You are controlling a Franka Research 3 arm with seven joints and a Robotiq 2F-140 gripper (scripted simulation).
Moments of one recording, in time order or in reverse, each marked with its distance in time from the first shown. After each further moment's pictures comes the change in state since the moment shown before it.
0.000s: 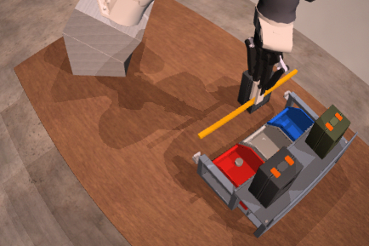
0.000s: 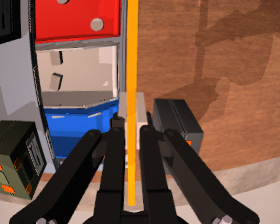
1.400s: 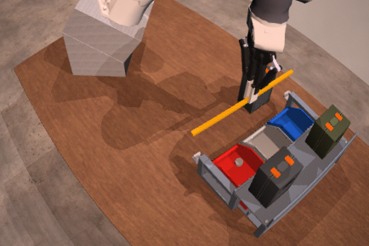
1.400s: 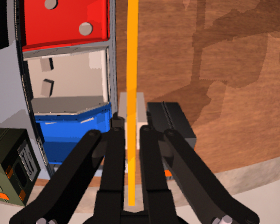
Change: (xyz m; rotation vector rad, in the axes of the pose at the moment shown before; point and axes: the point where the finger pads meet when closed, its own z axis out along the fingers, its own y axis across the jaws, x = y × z) arm 0.004 0.016 0.010 -0.005 0.002 0.022
